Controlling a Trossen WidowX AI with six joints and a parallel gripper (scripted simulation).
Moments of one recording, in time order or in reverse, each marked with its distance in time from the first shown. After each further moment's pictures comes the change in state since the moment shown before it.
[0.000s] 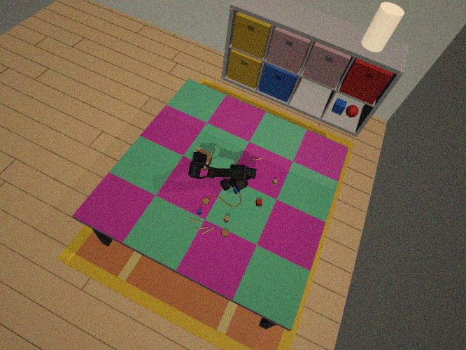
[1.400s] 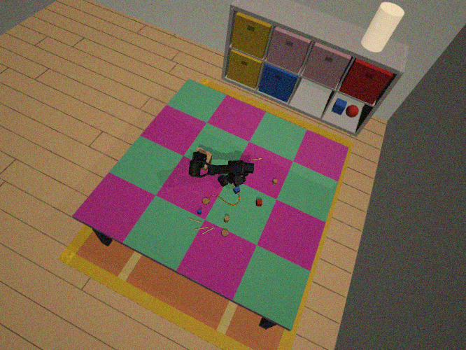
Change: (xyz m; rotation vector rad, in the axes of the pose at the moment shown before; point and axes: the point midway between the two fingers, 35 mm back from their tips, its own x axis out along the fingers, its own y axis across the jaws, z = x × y) arm -0.001 0.001 -0.028 0.005 -0.006 -0.013
